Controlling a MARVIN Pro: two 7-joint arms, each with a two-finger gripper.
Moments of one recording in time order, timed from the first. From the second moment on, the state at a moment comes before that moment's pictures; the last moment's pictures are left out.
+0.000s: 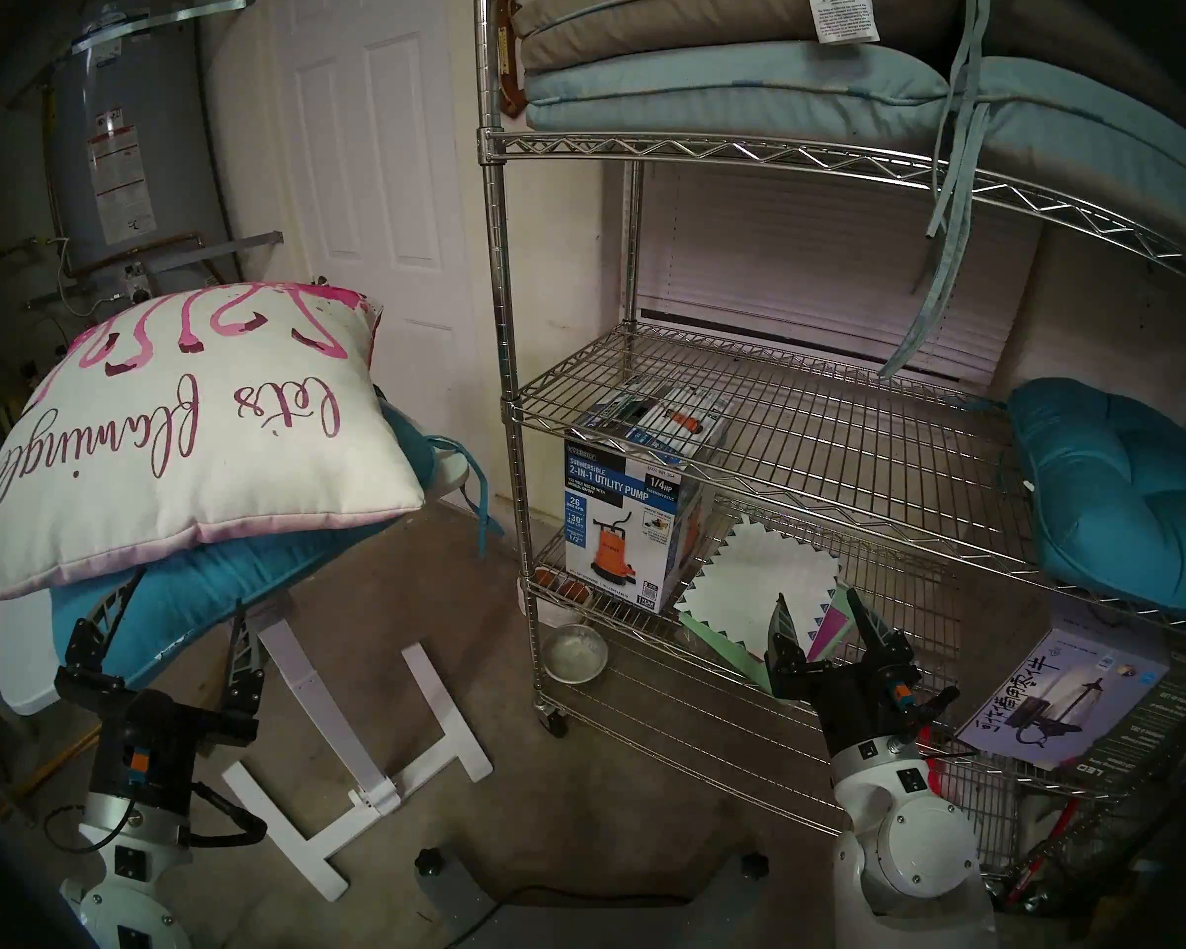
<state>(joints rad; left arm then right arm) 2.61 -1.66 -2.04 -2.42 0.32 -0.39 0.08 -2.16 -1.68 1.71 -2.05 -0.02 -0.18 0.17</state>
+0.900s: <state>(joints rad) 2.78 -1.80 -2.37 -2.42 0.30 -0.47 0.20 -2.16 -1.68 1.71 -2.05 -0.02 -0.18 0.17</state>
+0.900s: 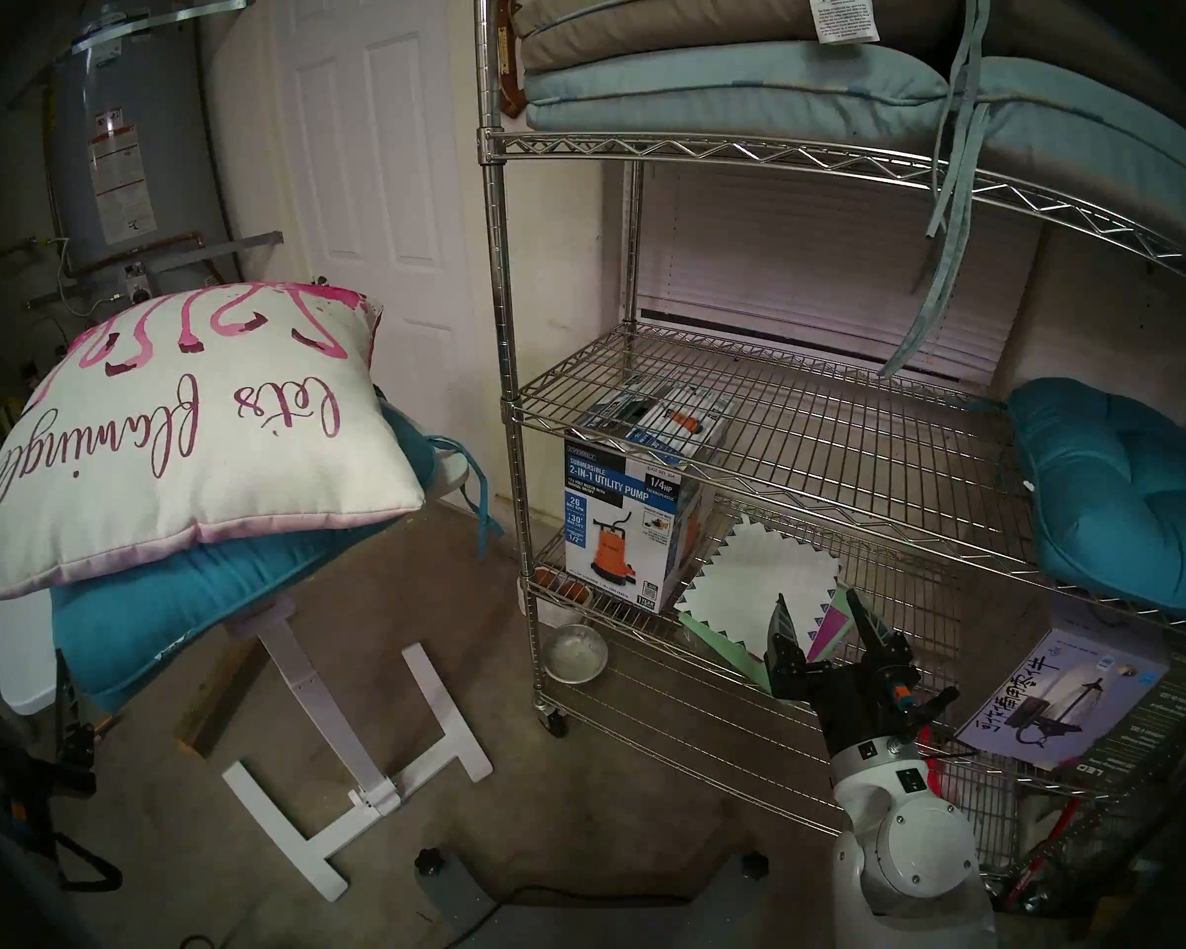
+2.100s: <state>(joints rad) 2.58 -1.69 -2.42 -2.42 0.67 0.00 0.06 -2.16 -1.68 1.71 -2.05 -0.02 -0.18 0.17</state>
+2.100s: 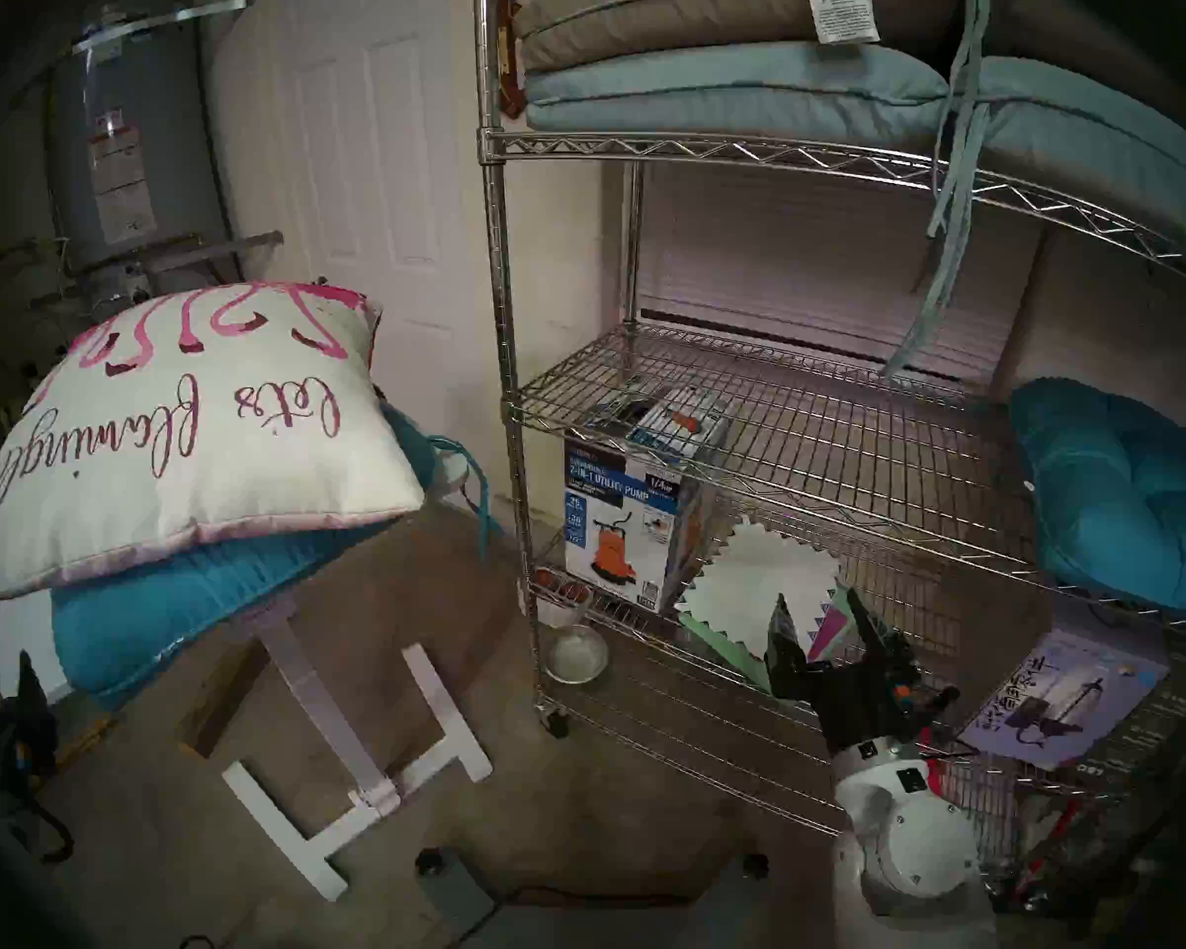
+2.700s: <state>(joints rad) 2.42 -1.55 -2.41 -2.42 0.86 0.21 -0.05 -2.16 -1.68 1.71 -2.05 -0.02 -0.18 0.17</state>
